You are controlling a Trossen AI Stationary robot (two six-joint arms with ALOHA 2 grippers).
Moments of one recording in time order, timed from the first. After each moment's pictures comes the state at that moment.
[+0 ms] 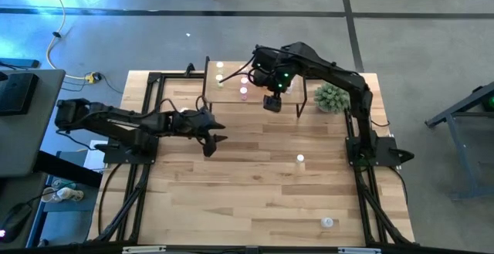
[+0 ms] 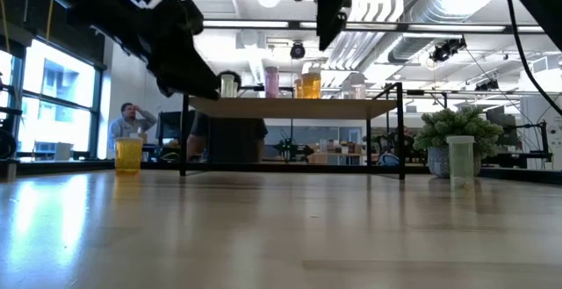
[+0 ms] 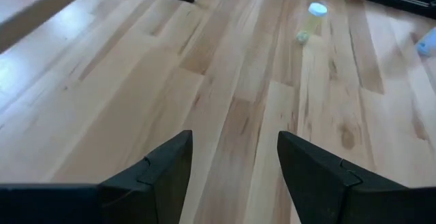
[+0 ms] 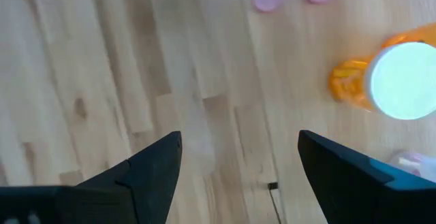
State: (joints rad) left arm 0.19 1.18 0.52 0.09 -0.09 -0.23; right arm -0.34 2.02 2.31 -1.57 -0.09 -0.13
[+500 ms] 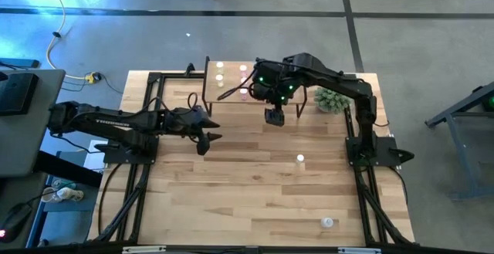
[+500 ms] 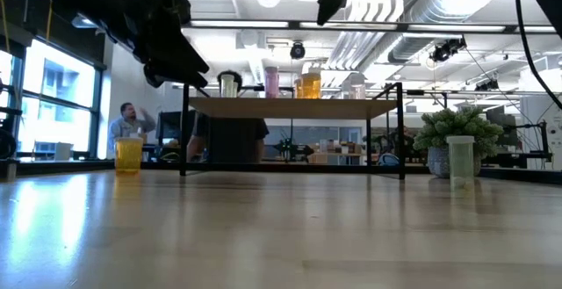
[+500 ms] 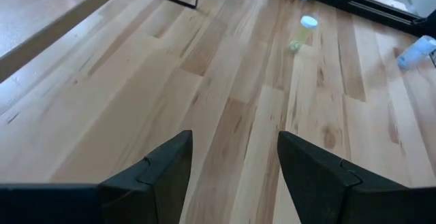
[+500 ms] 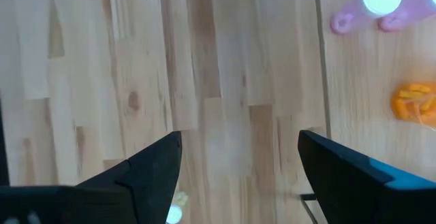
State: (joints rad) left arm 0.19 1.03 0.52 -0.04 -0.08 -0.29; right arm -0.20 1.96 2.31 -1.57 -0.12 -0.09
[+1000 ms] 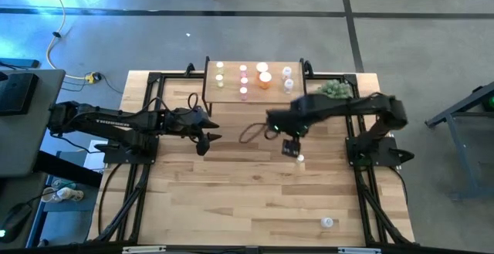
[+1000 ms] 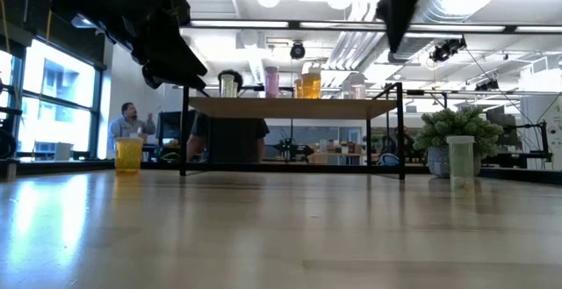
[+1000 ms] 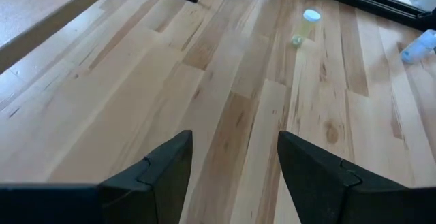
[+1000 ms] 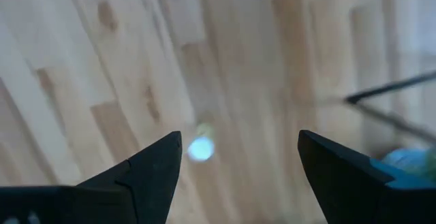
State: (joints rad) left arm 0.19 1.03 0.52 -0.06 -0.08 -0.29; right arm 0.03 1.69 1.68 -1.44 0.04 0.30
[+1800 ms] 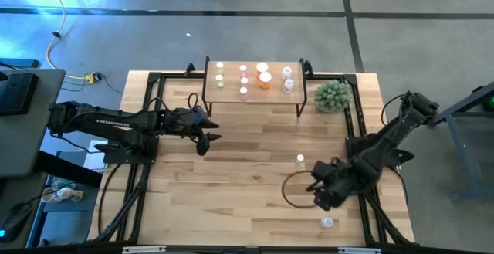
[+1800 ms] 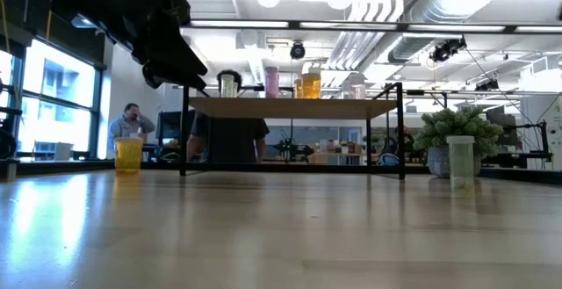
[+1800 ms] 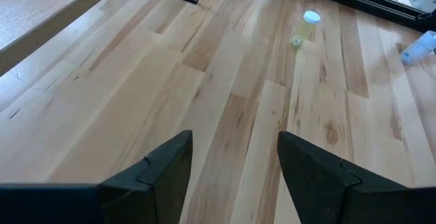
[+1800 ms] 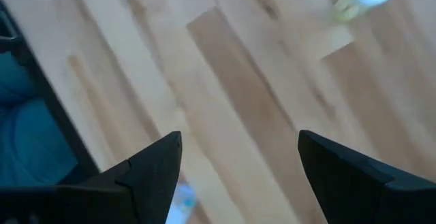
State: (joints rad) left arm 0.19 1.03 0.52 -0.06 -0.08 -0.29; right arm 0.76 1.33 1.02 -0.96 0.18 1.28
